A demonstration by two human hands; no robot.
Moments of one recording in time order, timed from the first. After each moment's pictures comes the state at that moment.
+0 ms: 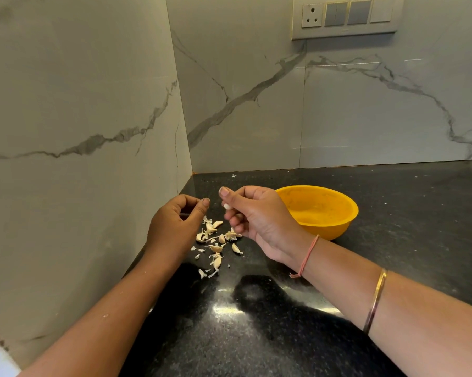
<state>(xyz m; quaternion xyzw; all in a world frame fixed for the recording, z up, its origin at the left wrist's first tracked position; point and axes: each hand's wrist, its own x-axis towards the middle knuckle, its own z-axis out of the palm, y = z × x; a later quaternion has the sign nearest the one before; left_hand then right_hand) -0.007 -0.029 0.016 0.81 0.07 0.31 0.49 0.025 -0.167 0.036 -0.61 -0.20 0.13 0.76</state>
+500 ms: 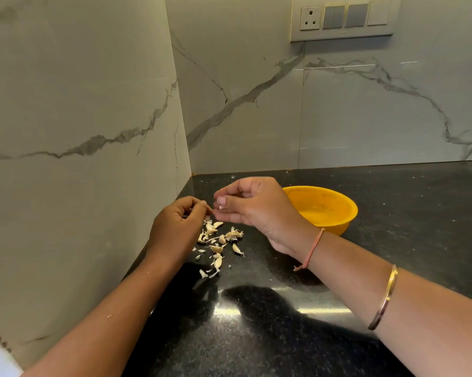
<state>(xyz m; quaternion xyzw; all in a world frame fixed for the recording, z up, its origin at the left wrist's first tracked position) -0.009 -0.031 0.018 0.81 0.07 0.30 0.49 0.024 -0.170 0.047 -0.66 -0.27 0.06 0.70</state>
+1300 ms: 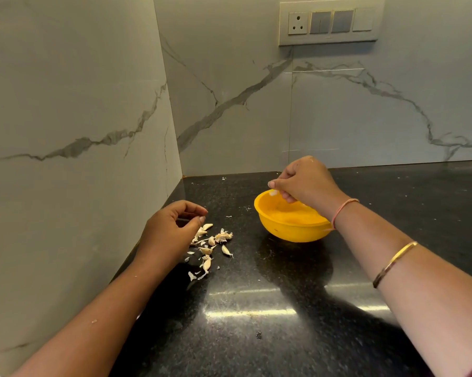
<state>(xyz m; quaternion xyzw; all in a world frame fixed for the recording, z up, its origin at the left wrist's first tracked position) -0.009 -0.029 0.015 0.85 0.04 0.27 0.44 0.087 -0.237 0.063 -0.90 -0.14 -0.15 0.39</state>
